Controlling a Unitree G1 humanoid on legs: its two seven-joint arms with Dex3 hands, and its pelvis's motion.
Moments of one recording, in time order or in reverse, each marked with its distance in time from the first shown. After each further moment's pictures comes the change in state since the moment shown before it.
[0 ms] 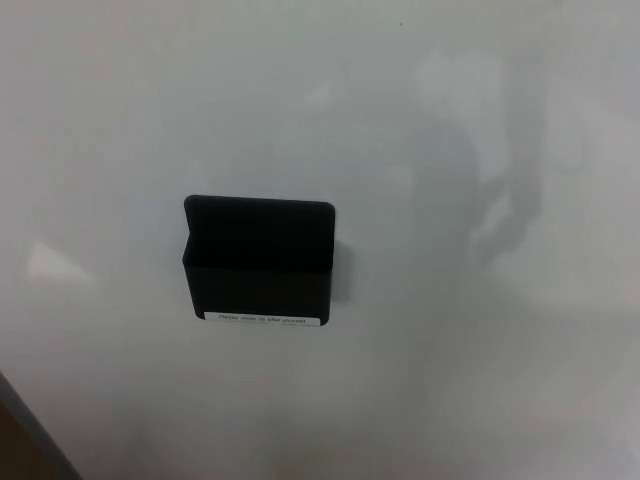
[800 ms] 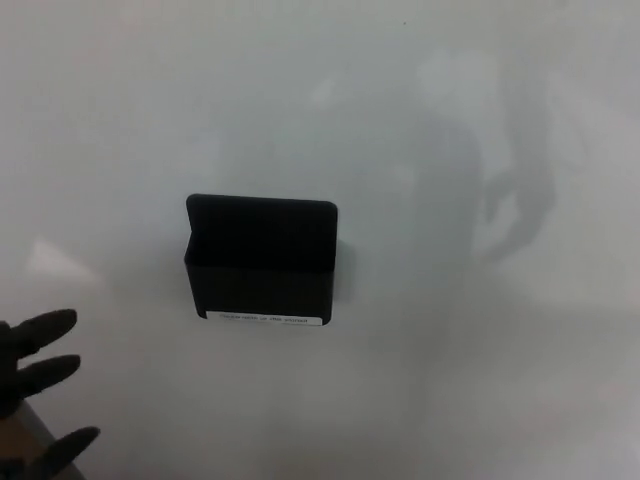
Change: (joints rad) left_arm -0.062 0.224 -0.011 -0.932 -0.088 -0.034 -0.167; right_arm -0.021 0.044 -0.075 -0.031 0.047 -0.295 -0.001
